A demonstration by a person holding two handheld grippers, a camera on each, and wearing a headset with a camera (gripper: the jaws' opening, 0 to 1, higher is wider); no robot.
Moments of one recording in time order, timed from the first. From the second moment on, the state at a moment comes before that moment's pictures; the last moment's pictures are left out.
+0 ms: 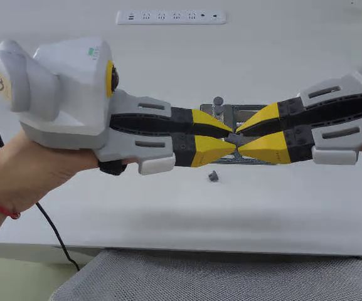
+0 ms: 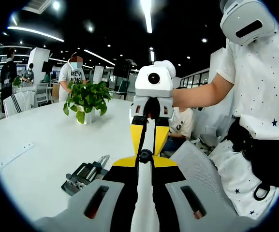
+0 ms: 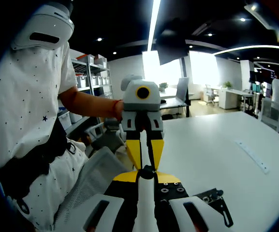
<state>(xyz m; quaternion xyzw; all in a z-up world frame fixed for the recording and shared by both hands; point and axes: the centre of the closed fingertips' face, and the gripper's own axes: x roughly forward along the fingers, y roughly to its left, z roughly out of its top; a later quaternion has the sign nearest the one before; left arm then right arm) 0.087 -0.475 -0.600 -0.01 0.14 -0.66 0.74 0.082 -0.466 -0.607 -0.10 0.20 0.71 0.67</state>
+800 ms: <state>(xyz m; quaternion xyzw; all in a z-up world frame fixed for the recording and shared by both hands) 0.099 -0.472 -0.582 -0.12 0.12 -0.61 0.77 0.089 -0.466 -0.599 -0.08 0.18 0.68 0.71</state>
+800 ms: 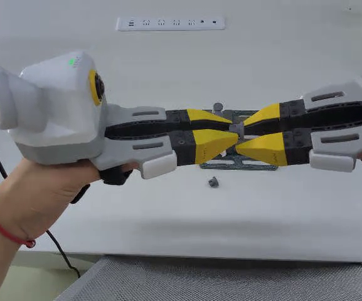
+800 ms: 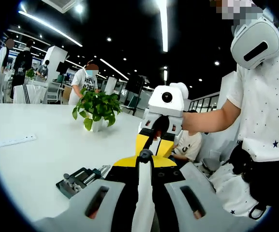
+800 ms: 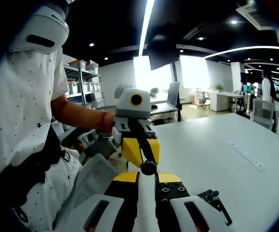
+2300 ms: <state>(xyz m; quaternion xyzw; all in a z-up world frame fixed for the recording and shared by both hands) 0.102 -0.465 -0.584 -0.13 0.11 -0.60 0.78 0.097 -0.462 -0.590 -0.06 0.17 0.67 0.72</state>
